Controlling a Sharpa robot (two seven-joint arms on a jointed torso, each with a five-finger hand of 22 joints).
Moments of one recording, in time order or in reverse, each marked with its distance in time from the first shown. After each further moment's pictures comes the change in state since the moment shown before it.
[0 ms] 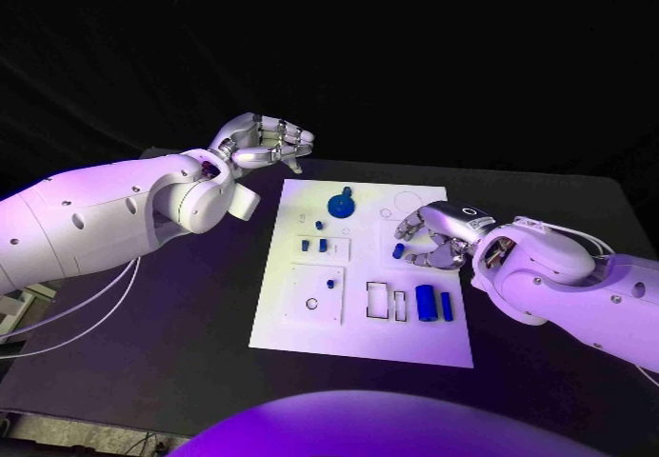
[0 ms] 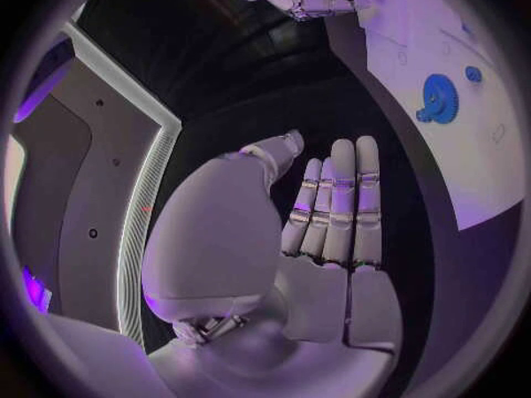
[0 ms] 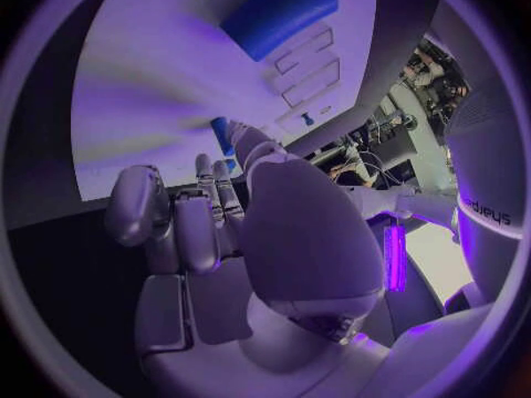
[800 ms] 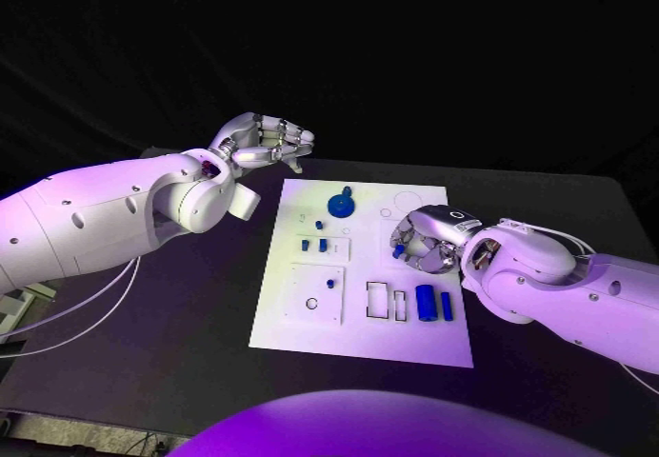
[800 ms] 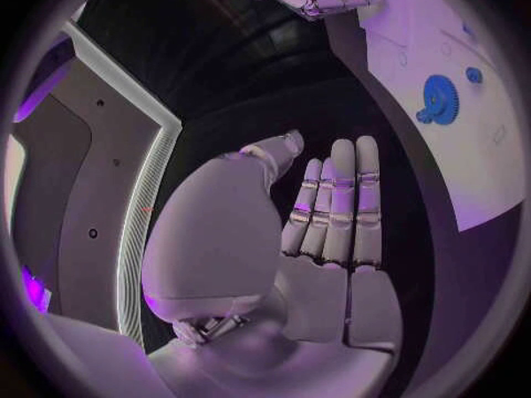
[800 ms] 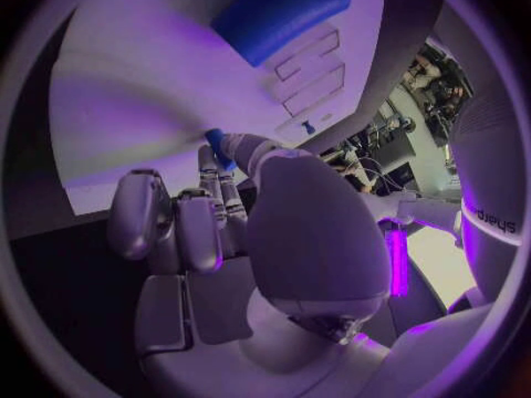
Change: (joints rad) left arm 0.000 -0.003 0.000 0.003 0.000 0.001 0.000; left_hand 0.000 0.000 -0.003 -0.003 0.000 -0.004 0.004 0.000 0.000 -0.007 0.000 0.000 0.000 0.000 0.000 -0.004 -0.001 0.000 0.000 0.000 -0.004 -0.002; right arm -0.016 0.052 -0.002 -0.047 -0.006 0.023 -0.001; right_hand -0.029 -0.052 0.310 0.029 0.000 0.085 0.008 0.012 0.004 0.140 -0.024 0.003 -0.008 0.000 -0.015 0.000 0.010 0.000 0.033 -0.025 0.060 0.000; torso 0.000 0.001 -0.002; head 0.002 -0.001
